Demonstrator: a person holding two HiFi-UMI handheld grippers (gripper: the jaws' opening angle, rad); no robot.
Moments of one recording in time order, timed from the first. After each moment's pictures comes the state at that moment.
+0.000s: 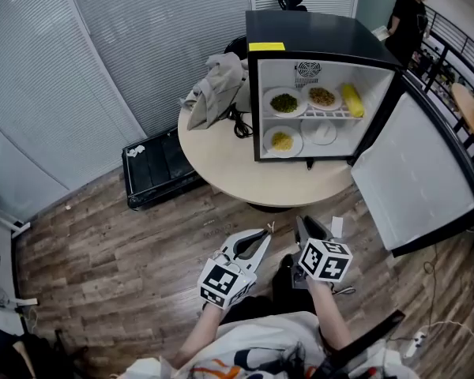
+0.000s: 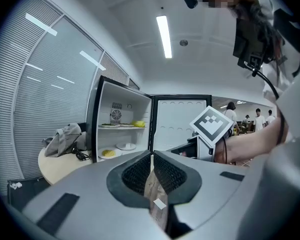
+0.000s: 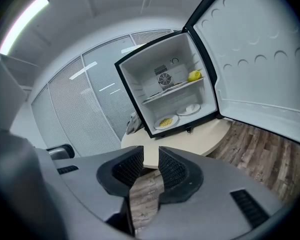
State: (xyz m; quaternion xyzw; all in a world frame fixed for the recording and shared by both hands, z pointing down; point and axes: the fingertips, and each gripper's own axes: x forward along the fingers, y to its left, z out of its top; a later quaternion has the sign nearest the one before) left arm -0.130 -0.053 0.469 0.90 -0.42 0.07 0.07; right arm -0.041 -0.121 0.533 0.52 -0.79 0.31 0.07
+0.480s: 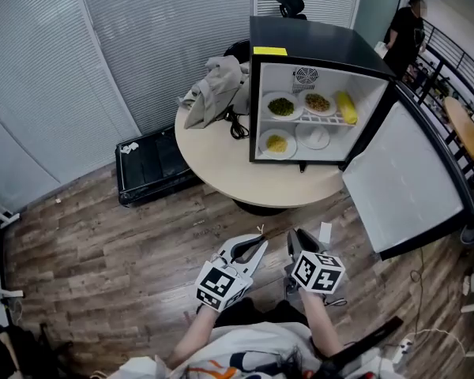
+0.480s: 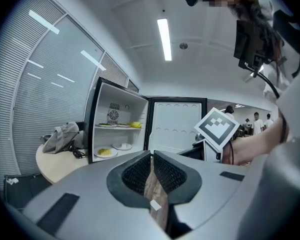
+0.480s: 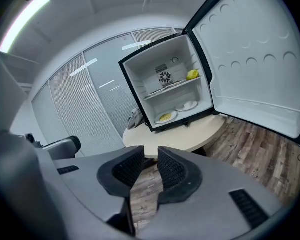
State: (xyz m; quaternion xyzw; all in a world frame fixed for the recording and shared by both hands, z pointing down) left arm -0.119 -0.030 0.468 0.90 -0.42 0.06 0.07; right arm -0.034 -0.082 0.536 0.51 -0.79 0.31 0.09
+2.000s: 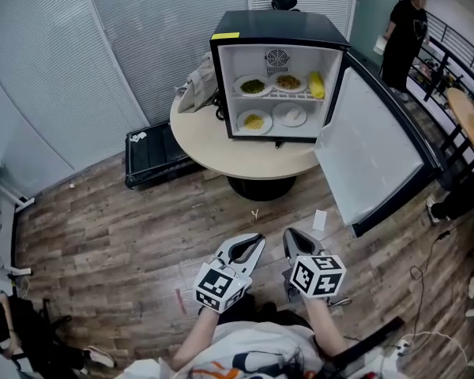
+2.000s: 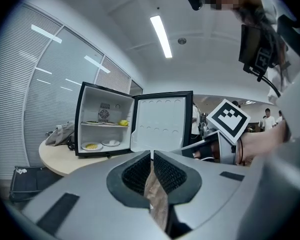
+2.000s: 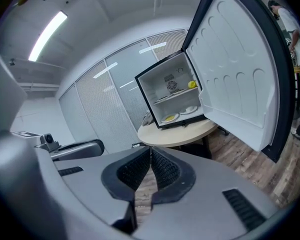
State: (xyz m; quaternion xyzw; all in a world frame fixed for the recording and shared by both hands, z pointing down) left arm 0.025 0.062 0.462 0.88 -0.47 0.06 0.07; right arm 0.086 0.019 0.504 0.42 -0.86 0.28 0.09
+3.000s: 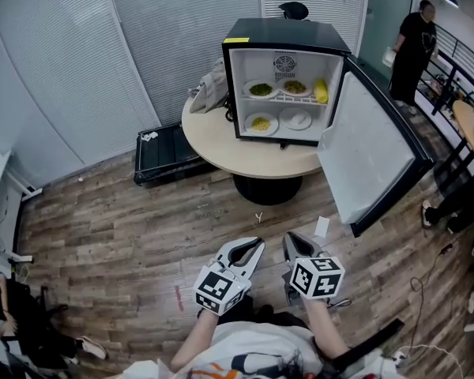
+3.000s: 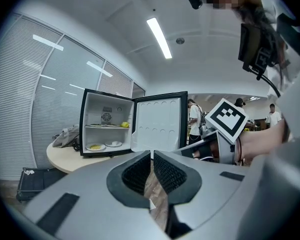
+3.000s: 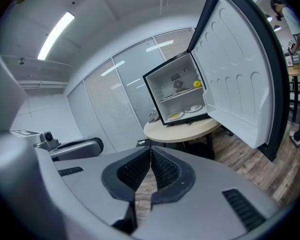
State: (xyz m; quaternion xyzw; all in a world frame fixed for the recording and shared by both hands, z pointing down) left arm 0.042 0.101 0.457 0.86 -0.50 0.07 0.06; right arm 0.098 0.053 0.500 0.38 -0.88 0.27 0.10
